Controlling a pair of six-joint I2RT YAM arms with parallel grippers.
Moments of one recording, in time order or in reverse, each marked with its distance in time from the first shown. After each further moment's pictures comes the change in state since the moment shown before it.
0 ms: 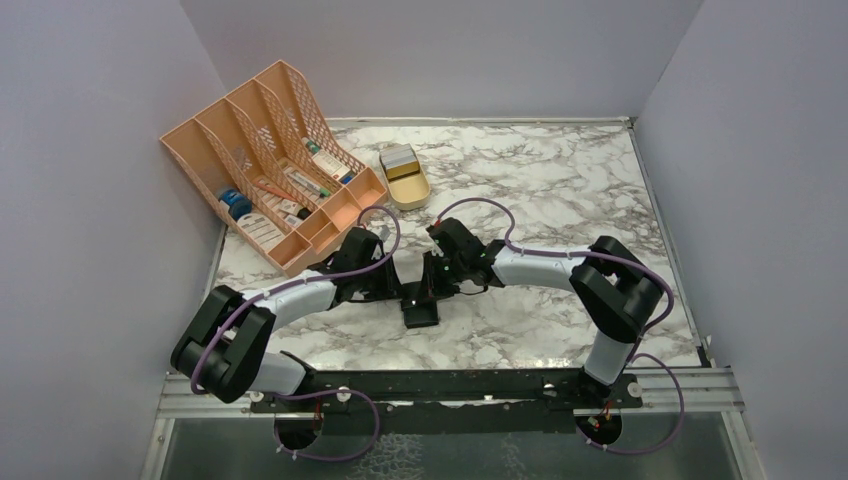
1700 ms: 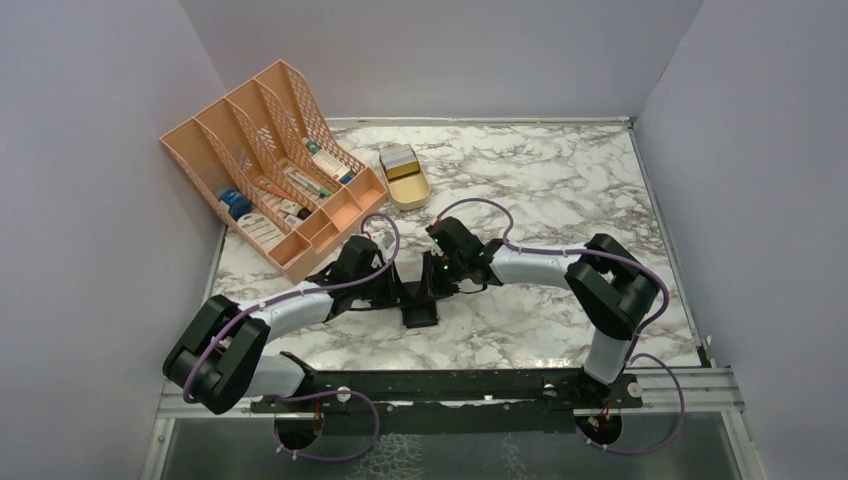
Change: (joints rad) left arm -0.034 -0.058 -0.087 0.127 0.113 -0.098; right arm -0.008 0.029 0.008 0.010 -0.022 0.004
